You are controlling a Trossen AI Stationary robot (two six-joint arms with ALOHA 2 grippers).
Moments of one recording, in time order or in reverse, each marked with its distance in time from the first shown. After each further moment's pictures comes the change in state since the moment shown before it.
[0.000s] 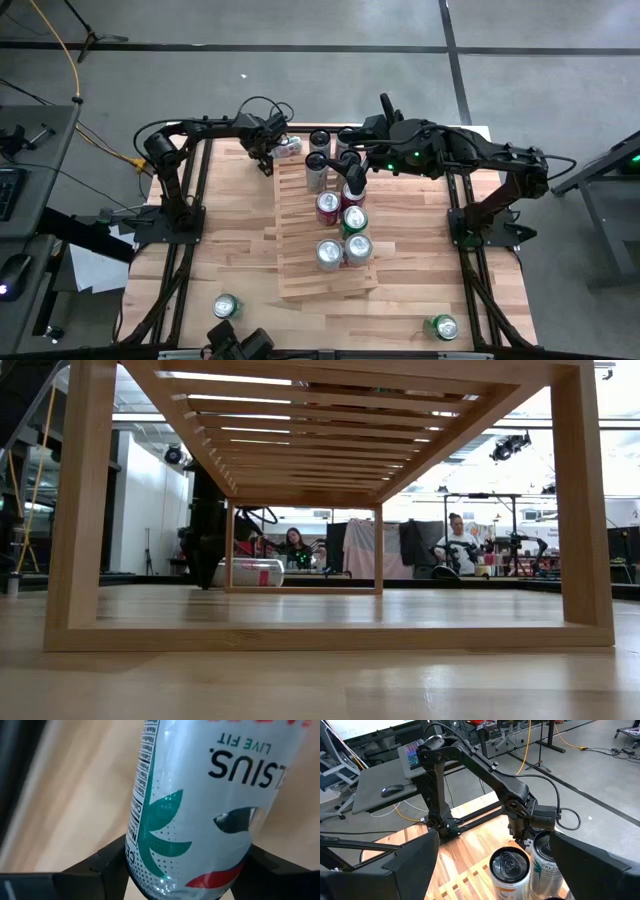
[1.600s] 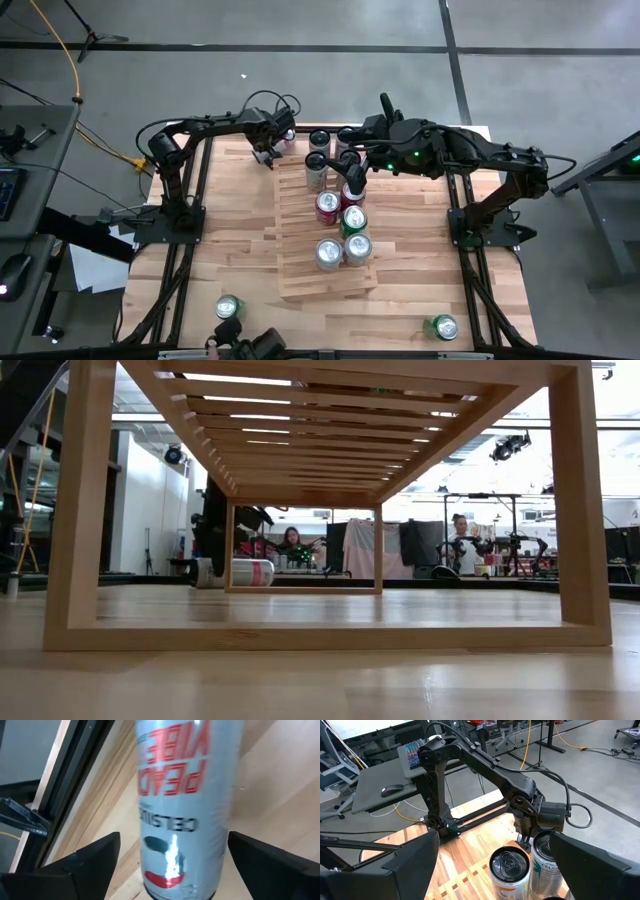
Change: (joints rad) left arm -0.034 0.029 0.132 -0.083 -0.083 -0.012; right arm -0.001 0.000 0.000 0.000 0.000 -0.003
